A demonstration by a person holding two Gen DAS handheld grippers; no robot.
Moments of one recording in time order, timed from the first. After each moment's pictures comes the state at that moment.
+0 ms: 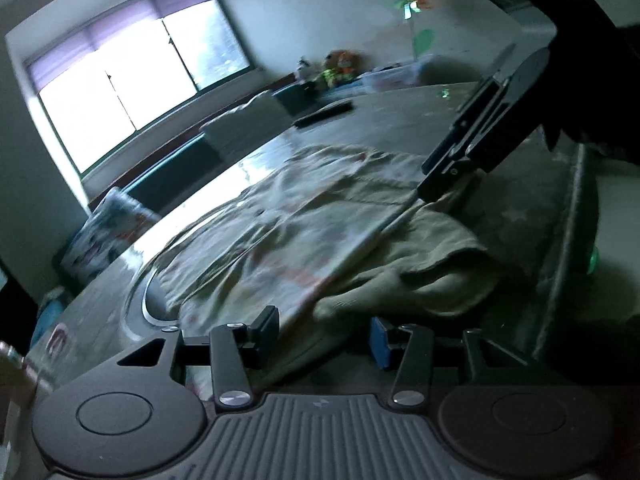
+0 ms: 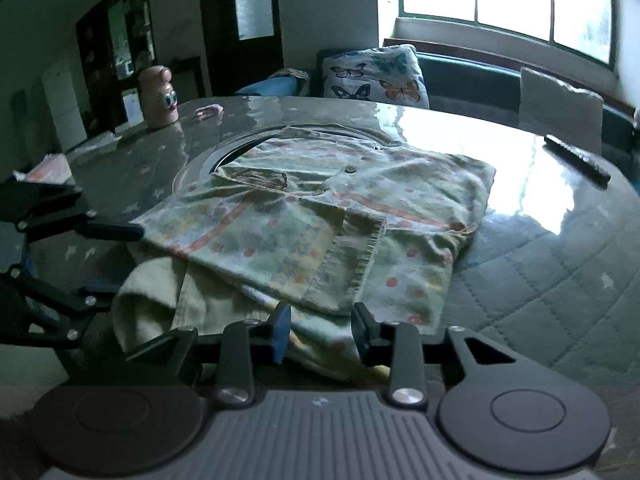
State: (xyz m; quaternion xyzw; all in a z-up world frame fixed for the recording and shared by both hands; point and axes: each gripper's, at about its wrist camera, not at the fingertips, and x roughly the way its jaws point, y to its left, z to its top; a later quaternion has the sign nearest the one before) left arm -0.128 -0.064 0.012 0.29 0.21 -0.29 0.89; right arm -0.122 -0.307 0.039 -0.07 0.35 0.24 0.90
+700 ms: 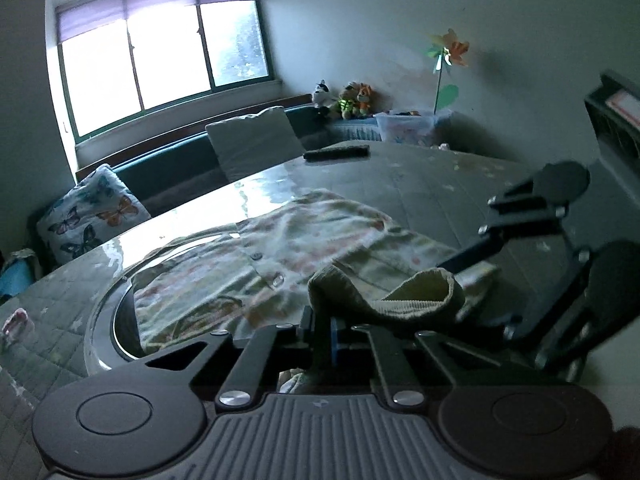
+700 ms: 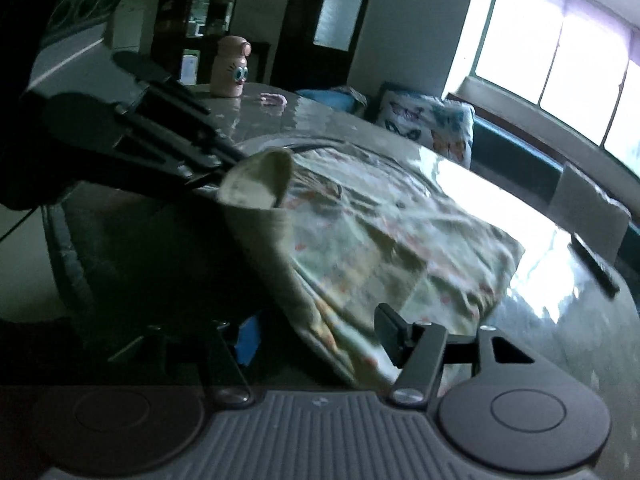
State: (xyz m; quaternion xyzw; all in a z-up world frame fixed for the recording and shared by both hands) left arm -0.070 -0.073 0.046 0.16 0.22 -0.30 0.91; right arm -0.150 -0.271 0.034 -0.22 0.26 0.30 0.89
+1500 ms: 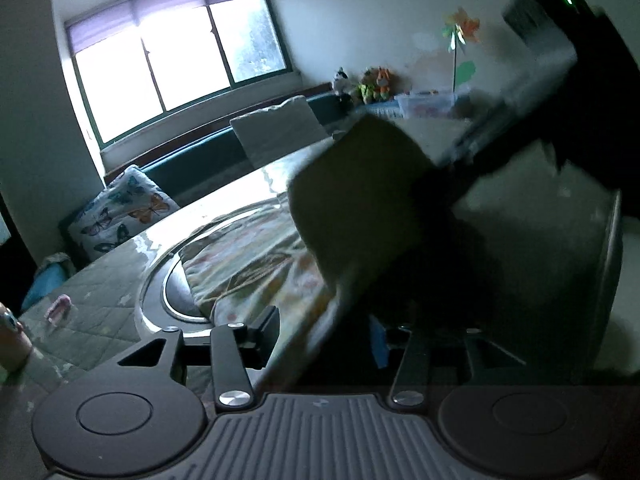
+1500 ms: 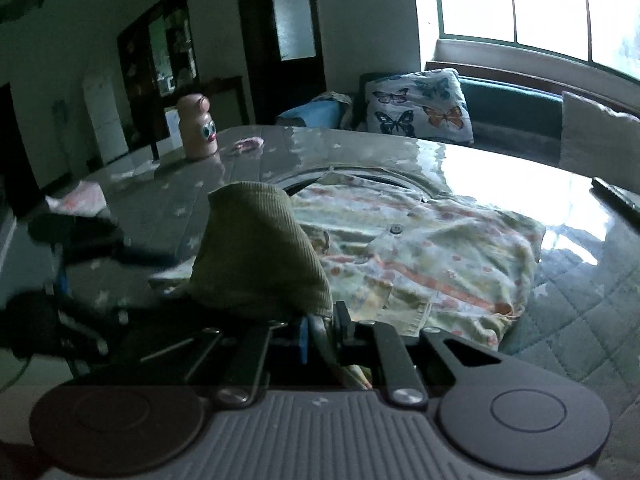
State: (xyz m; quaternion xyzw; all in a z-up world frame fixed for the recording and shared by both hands) left arm -0.099 -0.031 0.026 0.22 0.21 -0.25 0.92; right arm -0.084 -0.285 0.068 -0.05 0.31 0.31 0.90
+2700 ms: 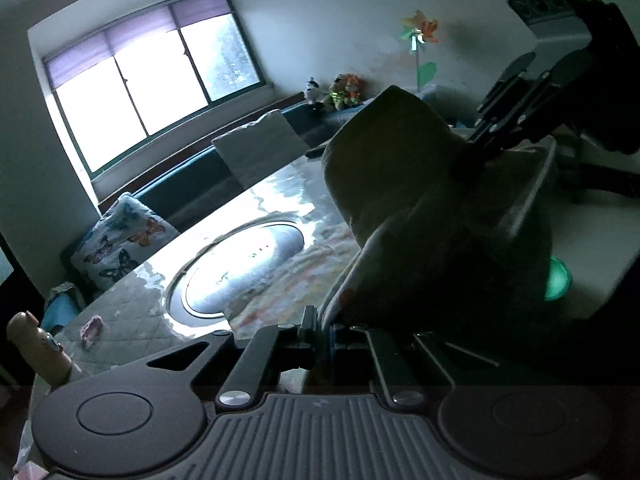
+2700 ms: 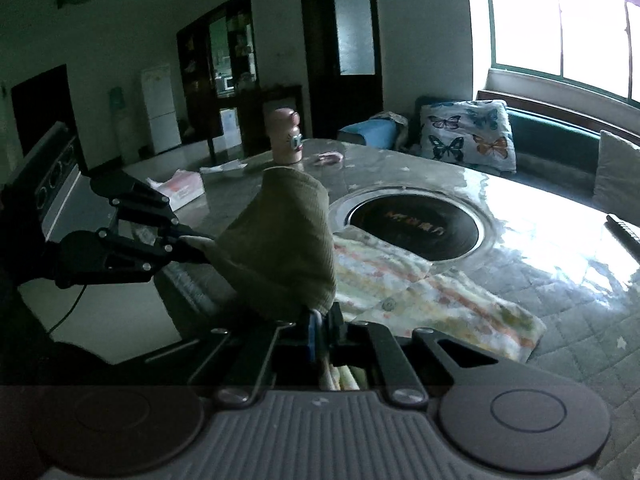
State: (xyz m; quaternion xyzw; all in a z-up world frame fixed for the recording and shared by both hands) left arm -0.188 -0.010 0.086 0.25 0.20 -0.28 0.90; right arm -0.204 -0.304 0.138 -0.08 0.28 0.38 0.88
